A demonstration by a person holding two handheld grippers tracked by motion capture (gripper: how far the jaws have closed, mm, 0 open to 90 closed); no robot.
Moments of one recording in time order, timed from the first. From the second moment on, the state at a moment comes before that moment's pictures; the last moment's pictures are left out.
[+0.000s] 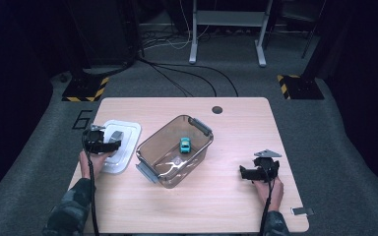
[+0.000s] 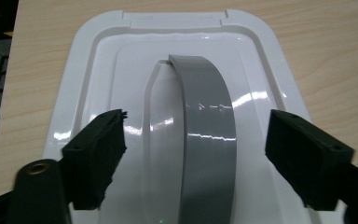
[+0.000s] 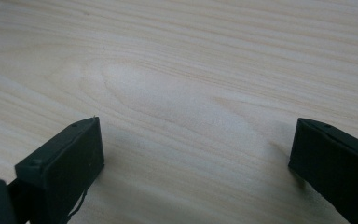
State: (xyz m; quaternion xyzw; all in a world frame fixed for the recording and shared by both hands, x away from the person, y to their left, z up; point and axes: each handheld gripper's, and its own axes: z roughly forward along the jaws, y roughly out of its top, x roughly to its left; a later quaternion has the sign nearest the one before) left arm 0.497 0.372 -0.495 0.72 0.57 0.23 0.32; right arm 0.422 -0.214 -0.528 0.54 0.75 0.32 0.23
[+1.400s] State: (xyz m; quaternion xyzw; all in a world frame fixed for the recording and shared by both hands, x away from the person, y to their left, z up) left arm 0.476 0.369 -0.456 0.76 0.50 0.24 0.34; right arm 0.422 -0.215 -0.528 0.54 0.75 0.32 0.23
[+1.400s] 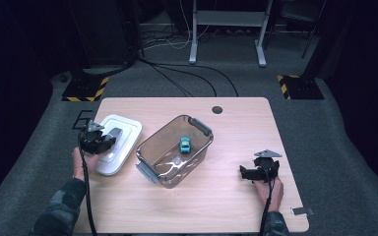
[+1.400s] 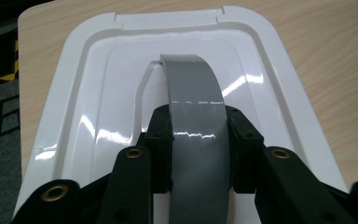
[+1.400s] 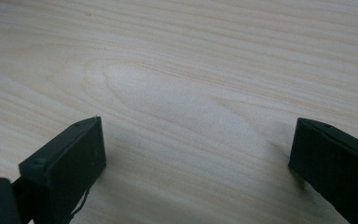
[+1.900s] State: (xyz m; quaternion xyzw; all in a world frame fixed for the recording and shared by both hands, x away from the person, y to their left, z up) left arm 0.475 0.372 -0.424 0.77 0.48 0.24 0.35; right arm 0.422 -0.215 -0.528 0.54 0.75 0.32 0.23
